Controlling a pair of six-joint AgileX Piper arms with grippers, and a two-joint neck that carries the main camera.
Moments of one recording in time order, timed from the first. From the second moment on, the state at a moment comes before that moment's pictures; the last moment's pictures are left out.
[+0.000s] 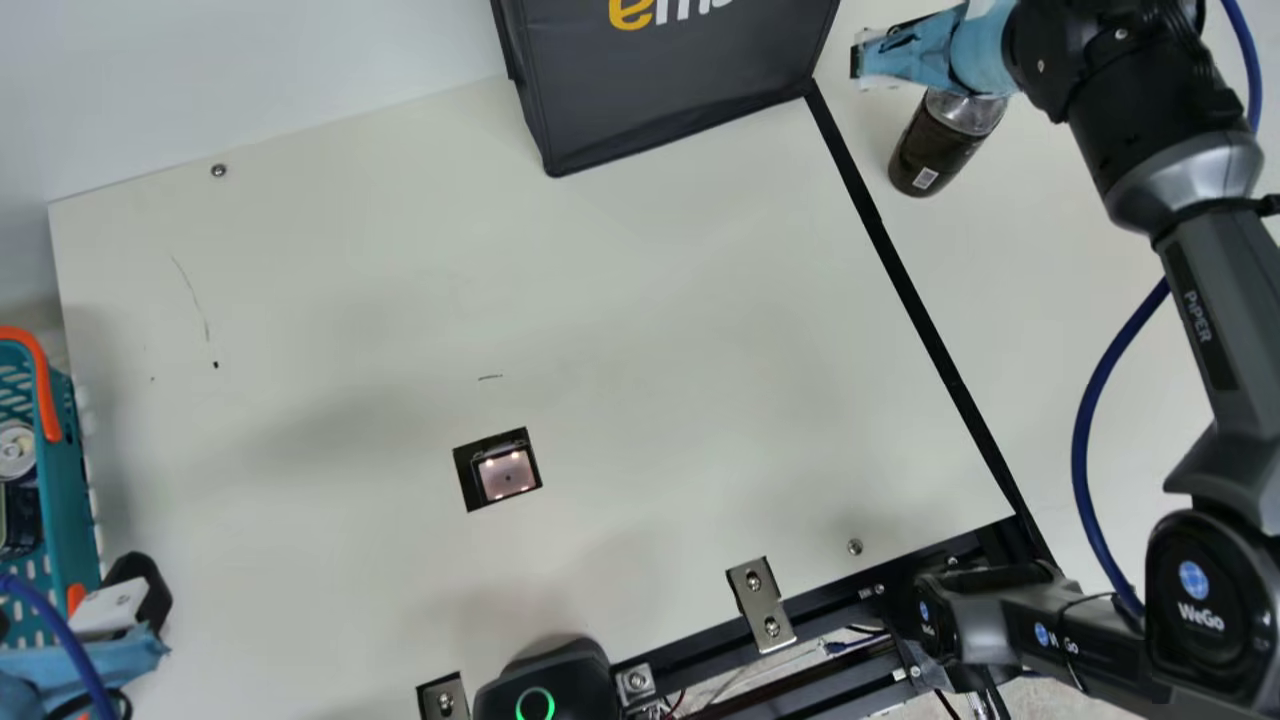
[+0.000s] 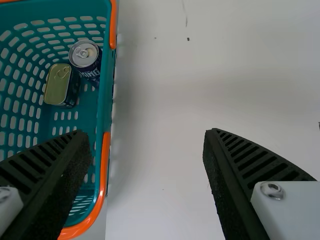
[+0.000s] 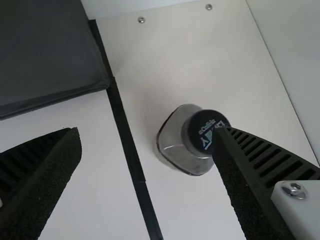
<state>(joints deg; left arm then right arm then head) -8.7 42.9 -42.6 9.6 57.3 -8.6 -9.0 85.0 -76.7 -13.8 47.3 10.7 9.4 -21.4</state>
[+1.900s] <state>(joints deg) -8.7 42.9 -42.6 9.6 57.3 -8.6 14.6 59.2 -56.0 -19.6 54.3 30.2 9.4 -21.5</state>
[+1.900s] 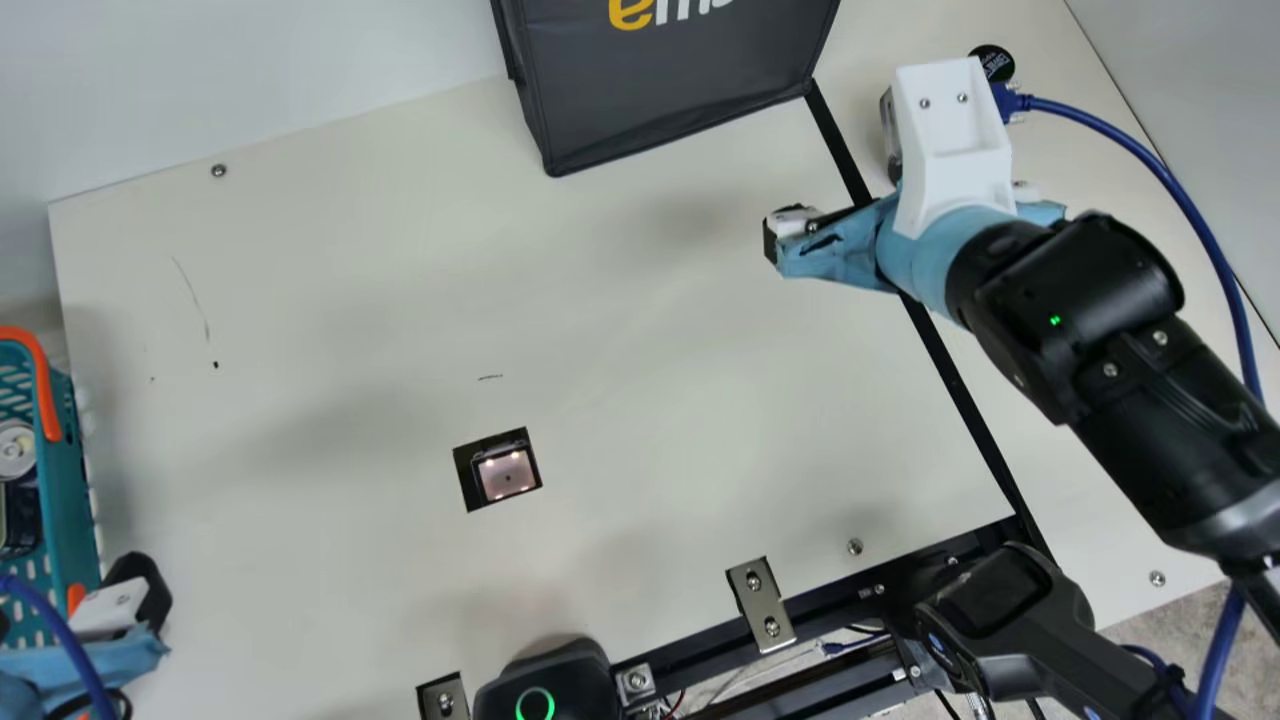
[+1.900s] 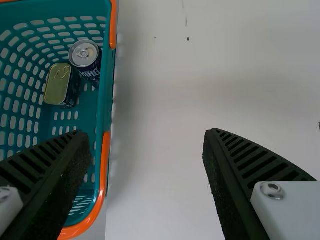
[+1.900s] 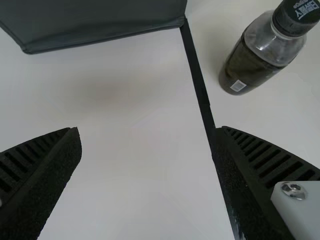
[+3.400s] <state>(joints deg) -8.7 42.9 -42.6 9.6 57.3 -8.6 21.2 42.8 -47.8 -12.2 63.5 25.0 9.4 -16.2</state>
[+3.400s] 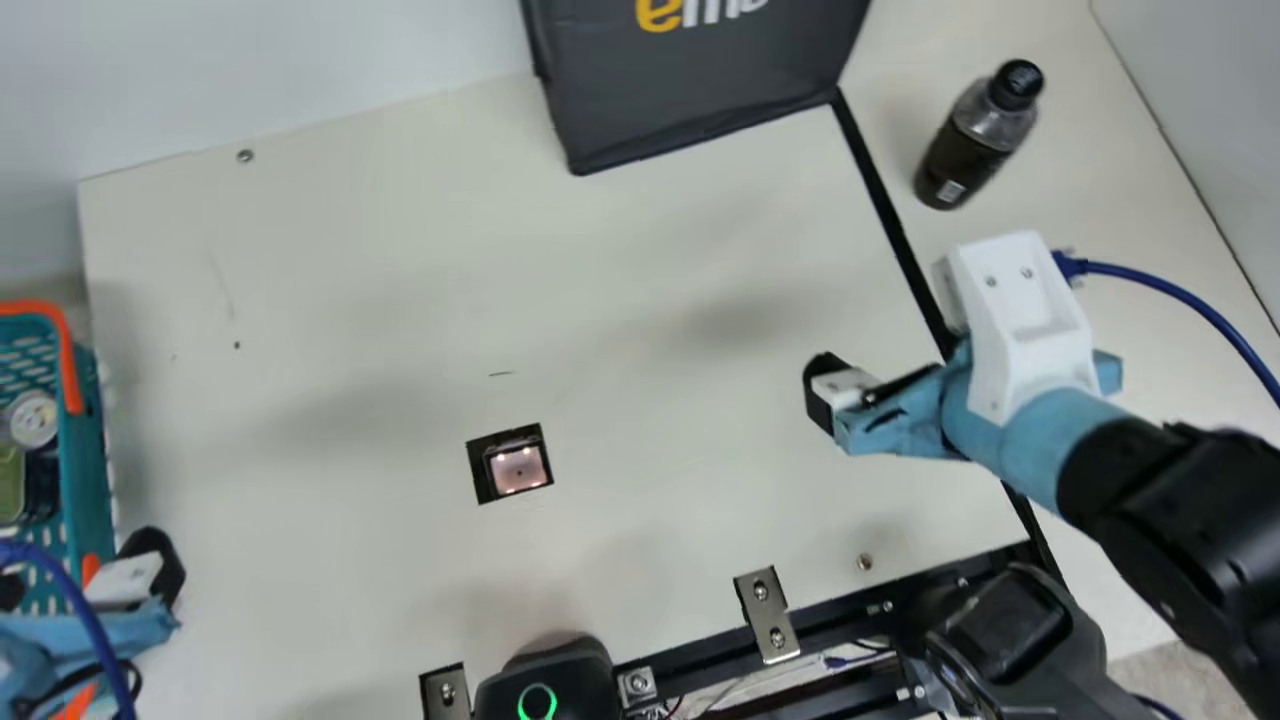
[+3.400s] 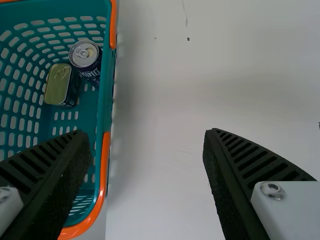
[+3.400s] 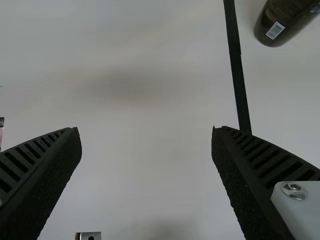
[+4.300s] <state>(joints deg) -8.7 42.9 -42.6 9.6 57.3 -8.6 22.5 42.1 -46.9 -12.8 64.5 26.5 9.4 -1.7</state>
